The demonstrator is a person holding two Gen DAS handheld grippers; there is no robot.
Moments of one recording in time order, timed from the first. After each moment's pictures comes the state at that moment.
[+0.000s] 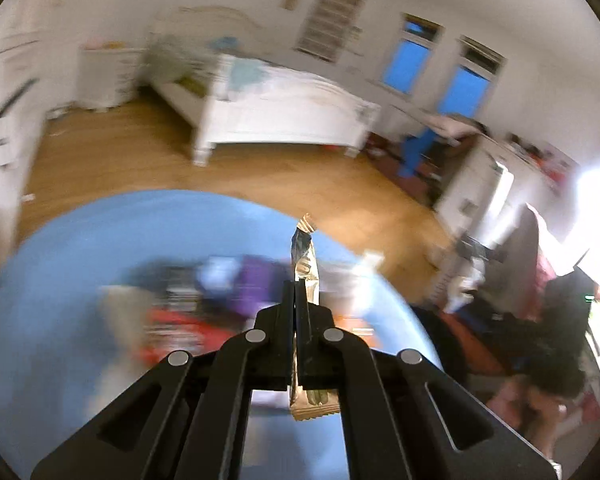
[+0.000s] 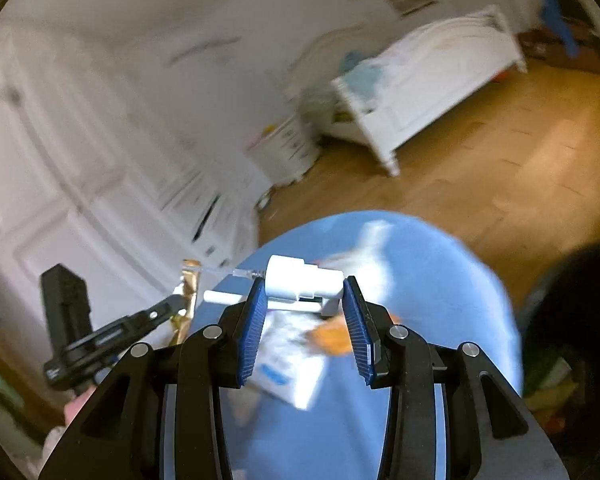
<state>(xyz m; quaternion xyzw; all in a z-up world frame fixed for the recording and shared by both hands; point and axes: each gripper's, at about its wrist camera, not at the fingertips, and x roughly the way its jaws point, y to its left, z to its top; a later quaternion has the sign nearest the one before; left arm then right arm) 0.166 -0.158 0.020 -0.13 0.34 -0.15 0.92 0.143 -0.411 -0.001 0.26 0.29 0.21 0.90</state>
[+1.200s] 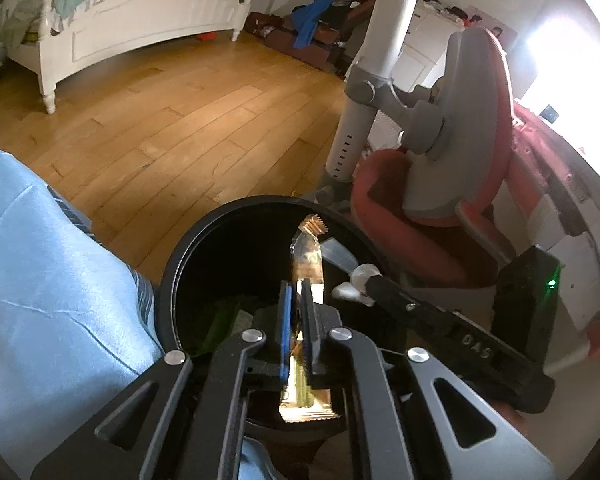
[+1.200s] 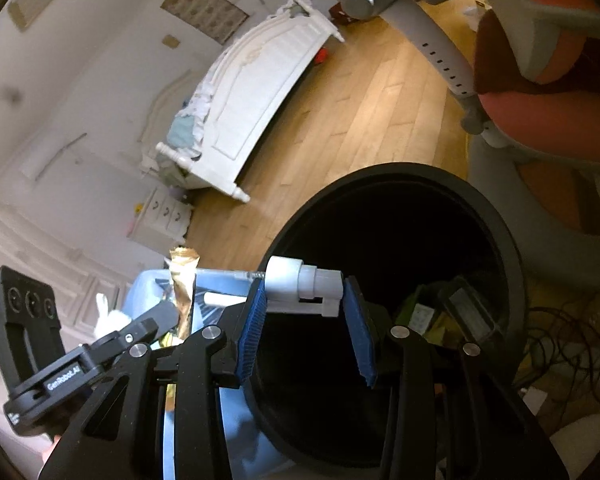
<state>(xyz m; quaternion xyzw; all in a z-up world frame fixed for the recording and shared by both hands) 0.230 -0.454 -0.092 -0.02 0.48 -0.32 0.82 0.096 -0.616 -0.135 0.40 0.33 -0.01 0.86</state>
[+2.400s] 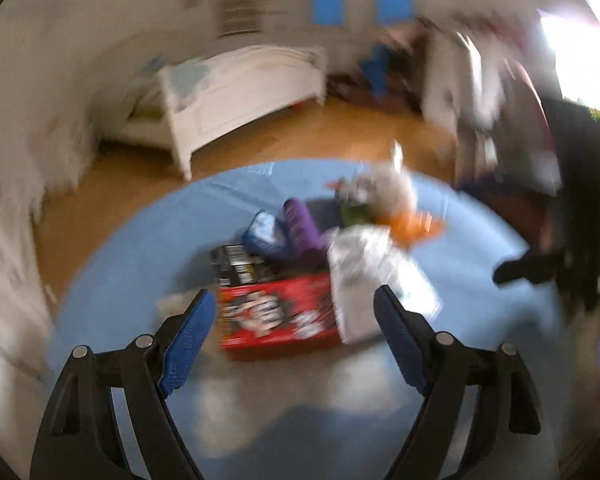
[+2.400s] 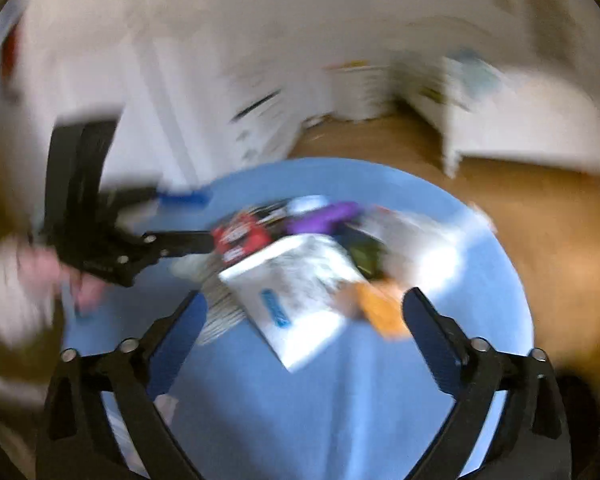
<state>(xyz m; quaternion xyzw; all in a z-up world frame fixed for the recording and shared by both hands) 0.152 -0.125 -0.028 0.15 0.35 -0.19 0.91 0.154 -0.246 -0.012 -0.14 0.34 0.39 0.85</state>
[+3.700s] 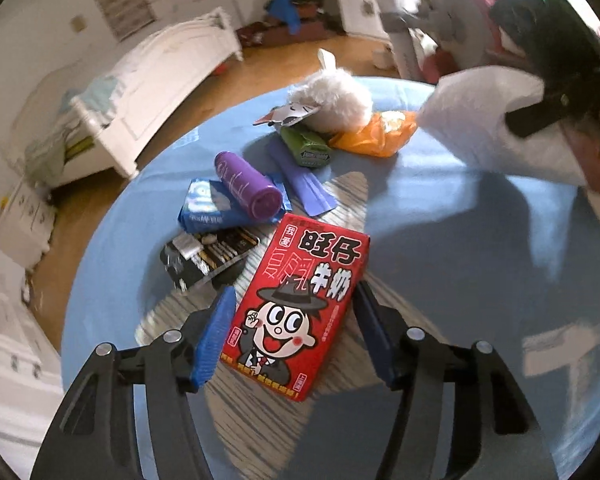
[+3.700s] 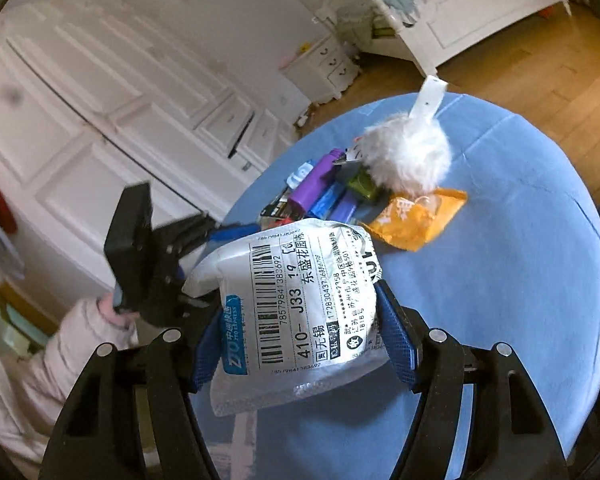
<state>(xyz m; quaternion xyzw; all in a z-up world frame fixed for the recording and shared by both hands) 0.155 -0.135 -0.061 0.27 0.40 -0.26 0.84 0.163 -0.307 -0.056 0.23 0.41 0.34 0.81</state>
